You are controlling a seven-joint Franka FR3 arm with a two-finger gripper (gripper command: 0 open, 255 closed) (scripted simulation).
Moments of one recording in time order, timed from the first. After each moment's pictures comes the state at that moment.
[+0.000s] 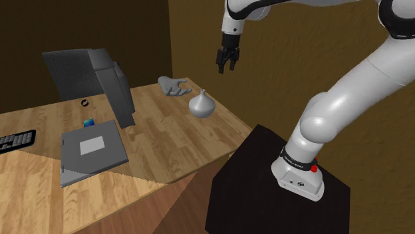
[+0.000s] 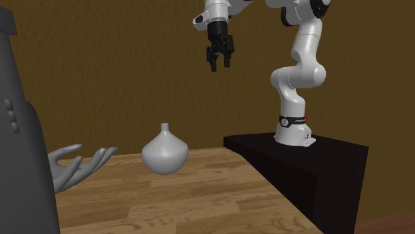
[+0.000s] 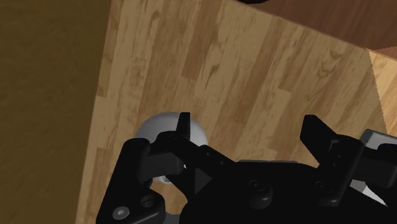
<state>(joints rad) -0.01 -0.37 -0.14 -2.25 0.03 1.82 -0.09</state>
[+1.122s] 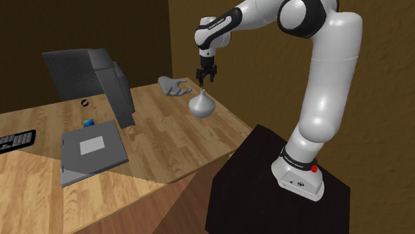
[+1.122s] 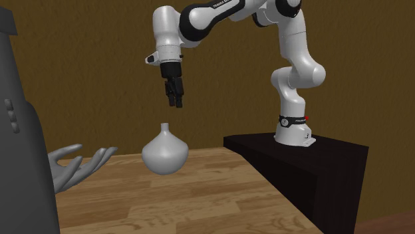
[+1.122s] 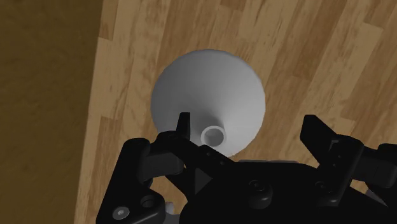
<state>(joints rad) -0.04 0.27 -0.19 -1.87 0.08 2.05 -0.19</state>
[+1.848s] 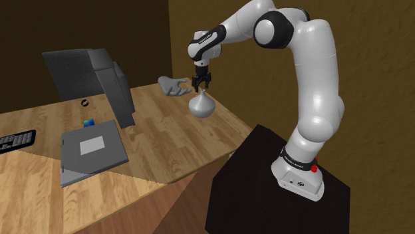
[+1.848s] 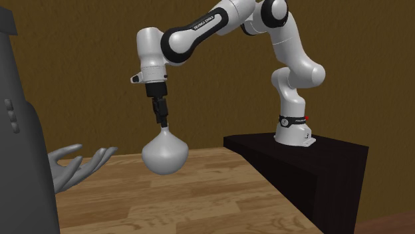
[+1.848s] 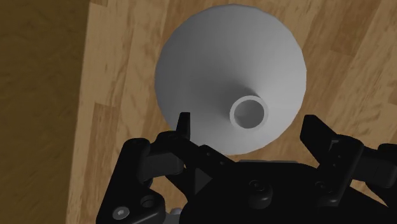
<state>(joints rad) -0.07 0.52 -0.18 -1.68 0.11 2.09 -0.21</state>
